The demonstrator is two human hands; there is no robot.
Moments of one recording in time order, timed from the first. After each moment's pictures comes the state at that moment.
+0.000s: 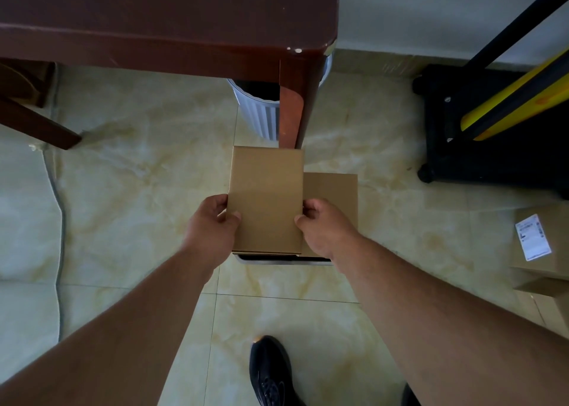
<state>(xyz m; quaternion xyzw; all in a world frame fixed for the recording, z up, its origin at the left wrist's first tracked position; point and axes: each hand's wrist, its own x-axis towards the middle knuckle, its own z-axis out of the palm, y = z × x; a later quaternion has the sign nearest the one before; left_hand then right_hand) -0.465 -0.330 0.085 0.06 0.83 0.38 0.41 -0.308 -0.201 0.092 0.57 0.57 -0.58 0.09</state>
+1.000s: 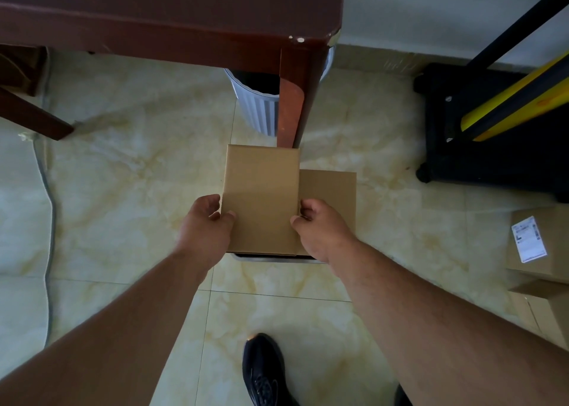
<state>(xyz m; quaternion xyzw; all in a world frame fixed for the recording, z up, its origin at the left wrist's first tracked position) -0.463 -0.334 0.085 0.04 0.85 0.34 0.40 -0.305 -0.206 0.092 0.58 0.55 -0.59 0.10</state>
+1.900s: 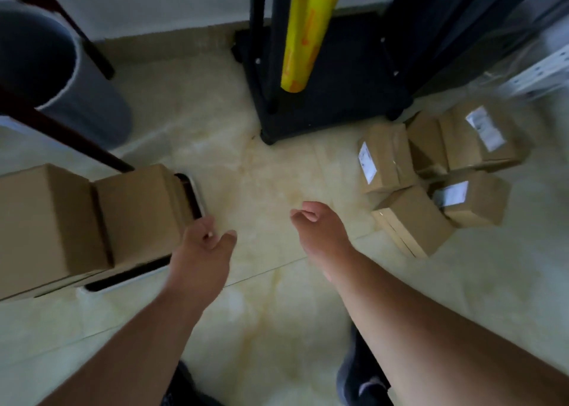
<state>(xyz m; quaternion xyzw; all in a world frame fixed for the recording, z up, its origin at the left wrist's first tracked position) -0.135 -0.215 0.146 0.20 0.81 0.25 0.49 0.040 -0.133 0.117 0.73 0.42 -0.53 -0.10</state>
